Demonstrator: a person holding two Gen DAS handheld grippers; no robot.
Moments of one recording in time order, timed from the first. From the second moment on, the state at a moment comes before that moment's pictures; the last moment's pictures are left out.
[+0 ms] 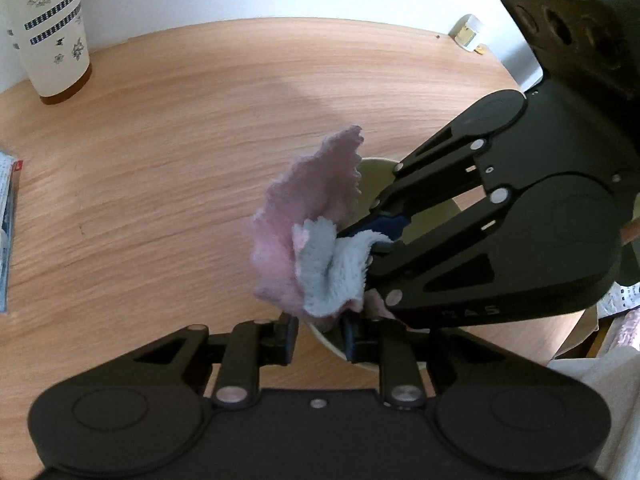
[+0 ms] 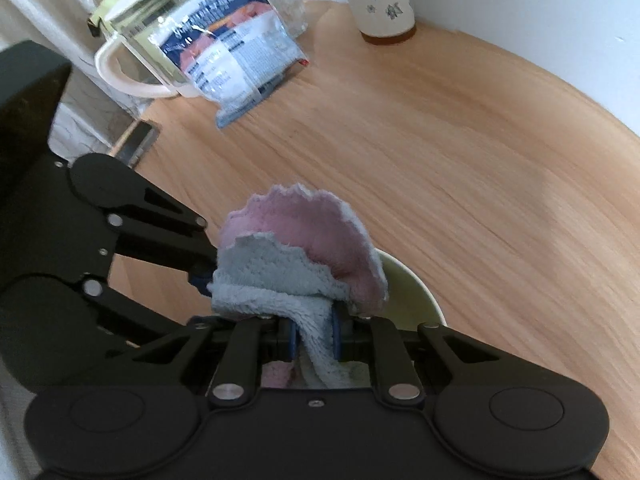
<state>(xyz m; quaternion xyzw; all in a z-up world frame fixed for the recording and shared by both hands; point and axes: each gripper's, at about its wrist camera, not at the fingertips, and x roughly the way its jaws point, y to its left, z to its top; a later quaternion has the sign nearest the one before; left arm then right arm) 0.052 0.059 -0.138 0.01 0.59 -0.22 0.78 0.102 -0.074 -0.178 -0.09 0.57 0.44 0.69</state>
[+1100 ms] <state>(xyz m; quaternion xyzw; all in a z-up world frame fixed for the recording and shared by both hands) 0.052 0.055 -0.134 0.03 0.58 -0.22 0.78 0.088 -0.069 -0.178 -0.20 0.56 0.41 0.69</state>
